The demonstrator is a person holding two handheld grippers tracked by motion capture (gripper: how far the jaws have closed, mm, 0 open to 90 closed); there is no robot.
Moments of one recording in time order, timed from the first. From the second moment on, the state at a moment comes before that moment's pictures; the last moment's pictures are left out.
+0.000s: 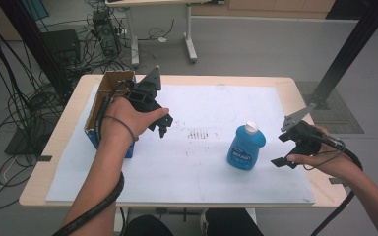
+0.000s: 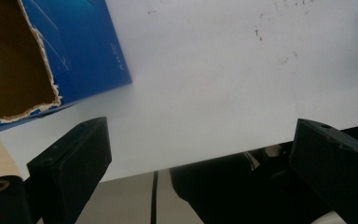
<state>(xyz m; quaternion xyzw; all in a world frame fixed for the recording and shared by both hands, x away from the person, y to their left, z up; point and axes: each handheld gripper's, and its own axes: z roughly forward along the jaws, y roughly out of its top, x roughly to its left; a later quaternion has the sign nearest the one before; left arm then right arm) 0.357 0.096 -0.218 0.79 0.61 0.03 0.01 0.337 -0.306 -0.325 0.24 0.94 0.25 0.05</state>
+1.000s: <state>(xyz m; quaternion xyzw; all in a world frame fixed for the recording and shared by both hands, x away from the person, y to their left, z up) 0.356 0.098 -0.219 0.79 0.61 0.03 0.01 0.332 -0.277 -0.365 0.26 0.91 0.33 0.08</state>
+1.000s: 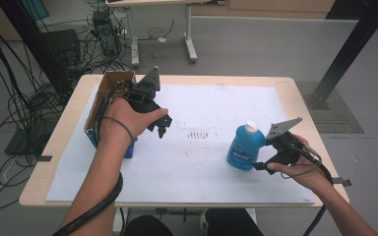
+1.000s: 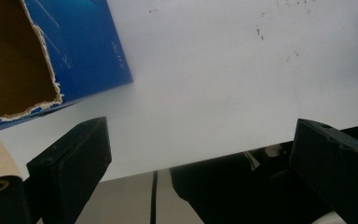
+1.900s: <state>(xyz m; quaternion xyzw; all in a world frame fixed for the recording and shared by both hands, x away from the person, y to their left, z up) 0.356 0.103 -0.220 0.79 0.62 0.03 0.01 0.335 -0.261 -0.386 0.26 0.87 0.40 0.11</state>
